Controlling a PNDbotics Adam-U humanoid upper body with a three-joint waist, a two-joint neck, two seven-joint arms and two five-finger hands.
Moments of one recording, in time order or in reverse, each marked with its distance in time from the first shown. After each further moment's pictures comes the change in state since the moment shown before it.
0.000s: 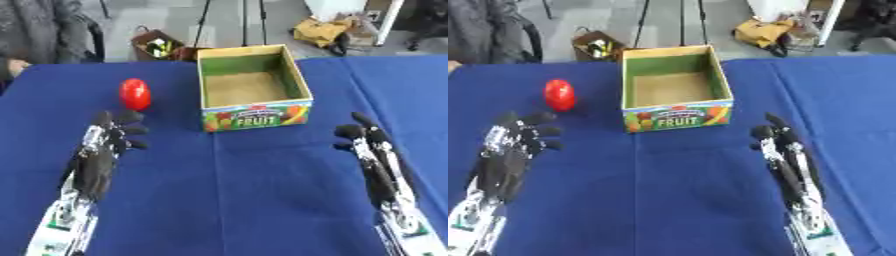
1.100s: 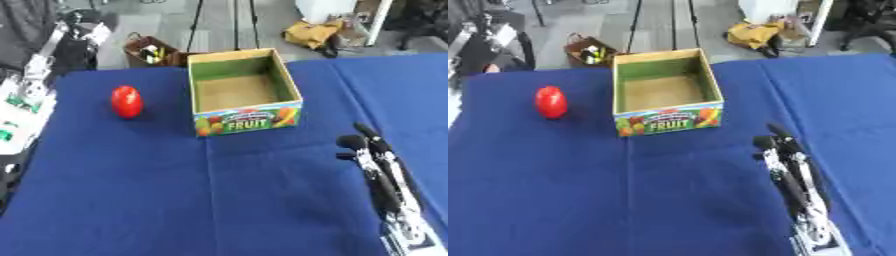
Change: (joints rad) left arm -0.548 0.288 -0.086 0.407 -0.361 0.338 0.101; right arm 0.007 -0.009 0.026 0.006 0.001 0.000 0.032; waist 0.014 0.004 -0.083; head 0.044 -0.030
